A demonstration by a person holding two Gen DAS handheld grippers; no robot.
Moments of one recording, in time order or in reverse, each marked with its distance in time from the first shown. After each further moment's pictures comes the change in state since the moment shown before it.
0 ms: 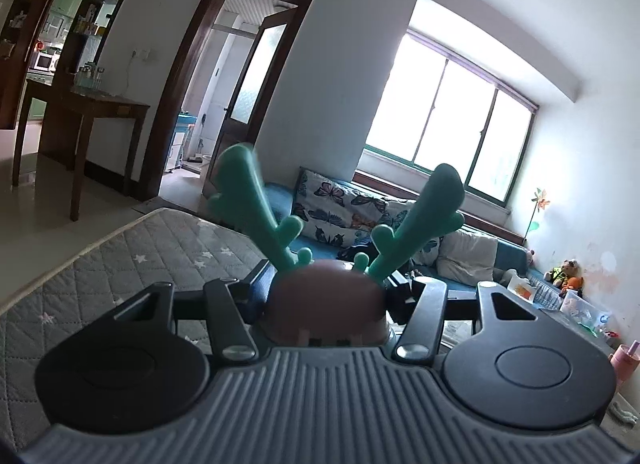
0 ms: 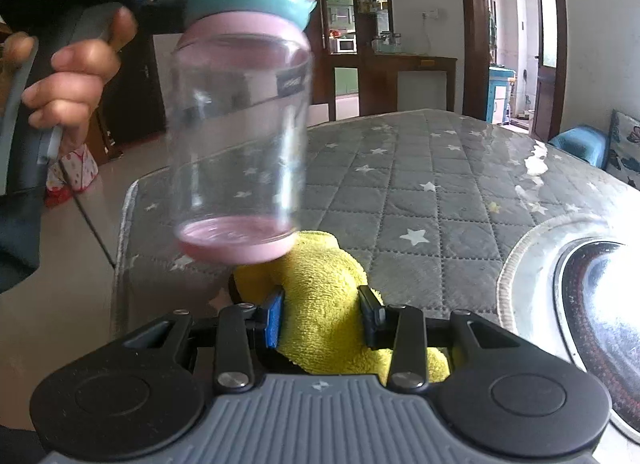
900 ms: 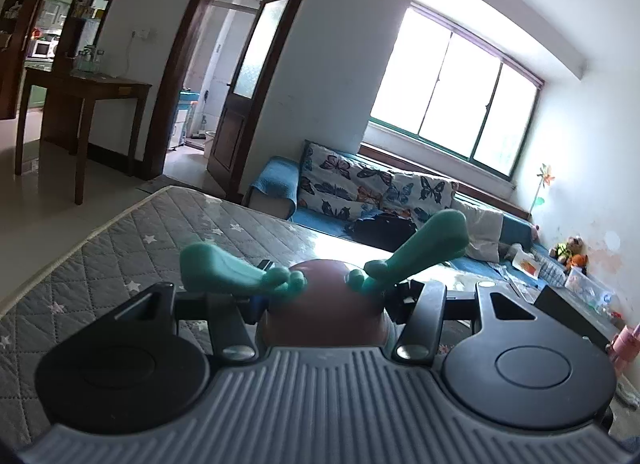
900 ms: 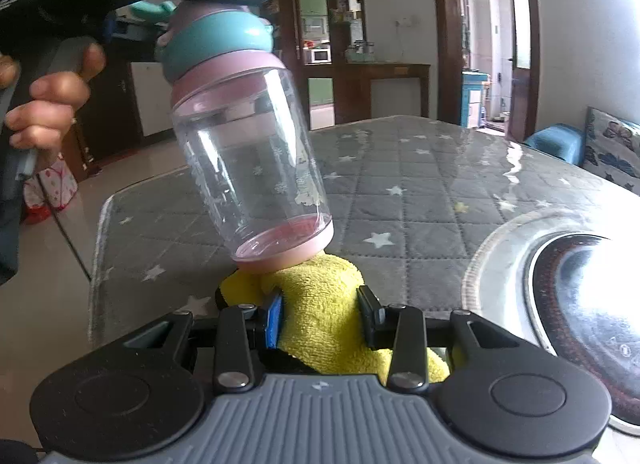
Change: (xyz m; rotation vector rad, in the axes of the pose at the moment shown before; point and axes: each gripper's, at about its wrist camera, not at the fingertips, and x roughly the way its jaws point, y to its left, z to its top) left arm 0.002 0.010 0.001 0.018 0.098 0.008; right arm -0.009 -0.021 0.001 0.046 -0.040 -0.095
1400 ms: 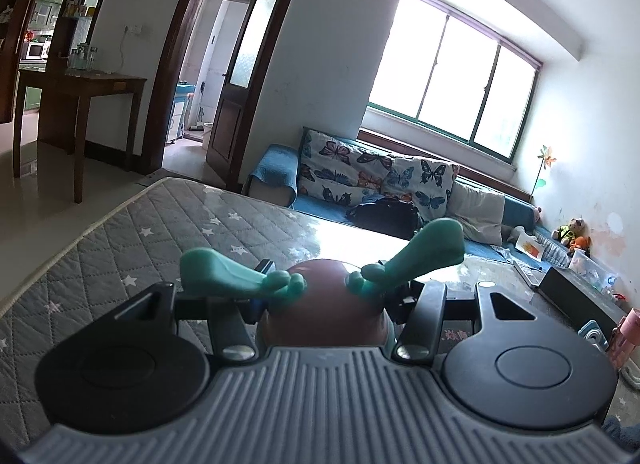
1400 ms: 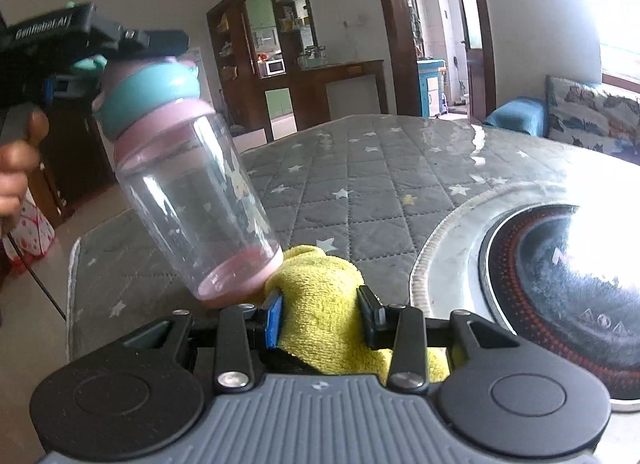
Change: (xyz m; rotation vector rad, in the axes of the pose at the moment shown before) left arm 0.012 -0.002 -0.006 0.025 0.040 0.006; right arm -0.002 -0.034 -0.001 0.178 -0.030 -0.040
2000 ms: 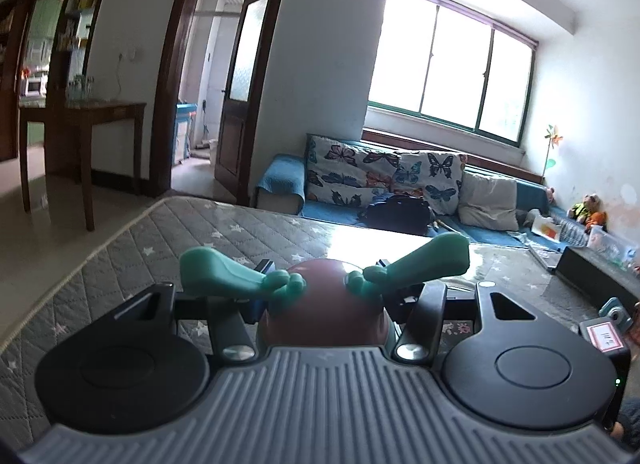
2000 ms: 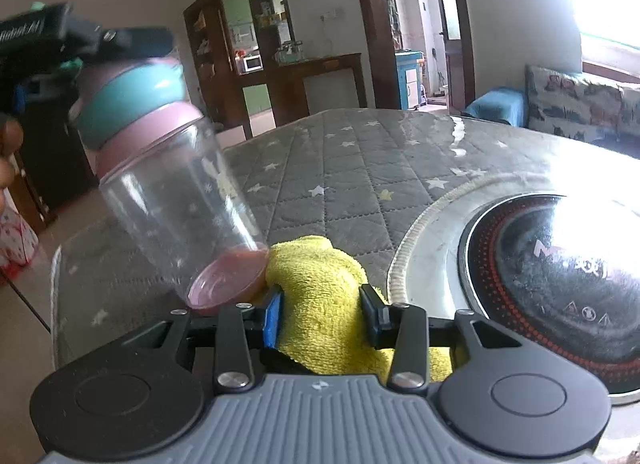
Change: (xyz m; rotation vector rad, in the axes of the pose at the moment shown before) left arm 0.011 -0.039 -0.010 0.122 -0.029 0.062; right arm 0.003 0.003 0.004 0.003 0.027 -0.076
